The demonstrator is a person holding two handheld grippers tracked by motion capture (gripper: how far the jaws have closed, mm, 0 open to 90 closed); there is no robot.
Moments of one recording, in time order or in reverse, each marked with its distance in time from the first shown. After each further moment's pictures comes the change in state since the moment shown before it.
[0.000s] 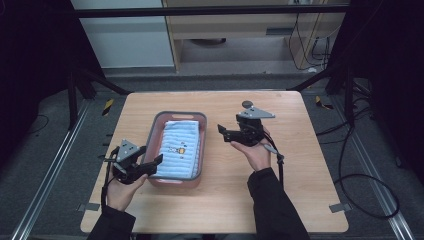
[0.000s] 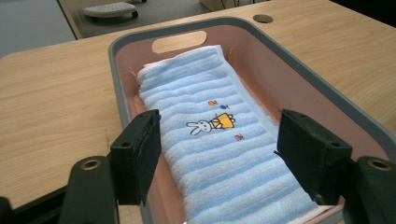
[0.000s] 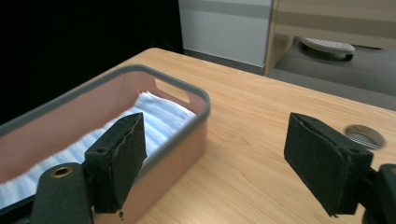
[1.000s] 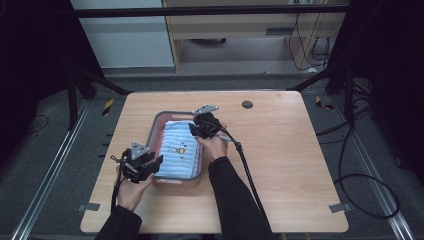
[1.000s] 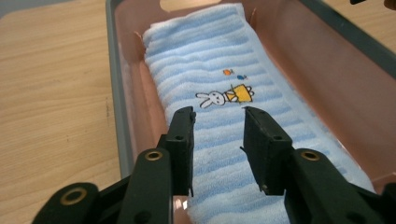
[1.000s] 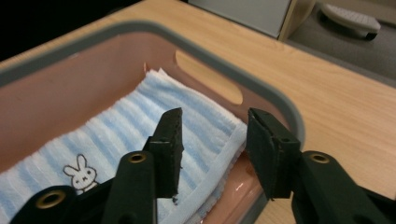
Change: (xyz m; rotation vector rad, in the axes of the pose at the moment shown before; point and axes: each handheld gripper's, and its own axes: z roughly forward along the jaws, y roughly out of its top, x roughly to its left) left arm -0.009 -0.012 0.028 0.107 0.077 -0.029; right arm 0.055 0.001 0.131 0.186 -0.016 -0.112
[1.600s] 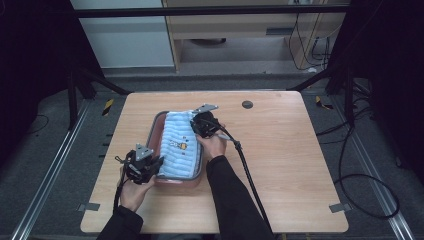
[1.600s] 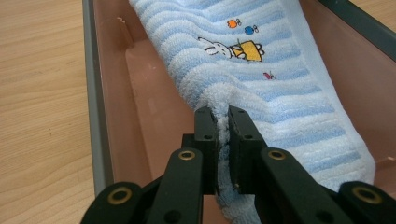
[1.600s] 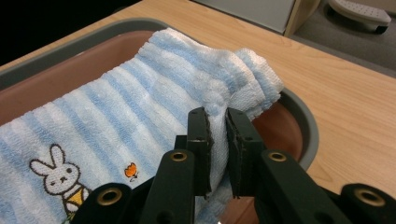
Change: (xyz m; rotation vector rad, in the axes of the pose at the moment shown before) left arm -0.006 -0.006 0.008 0.056 -0.019 0.026; right arm 0.000 0.000 0.008 0.014 0.019 0.020
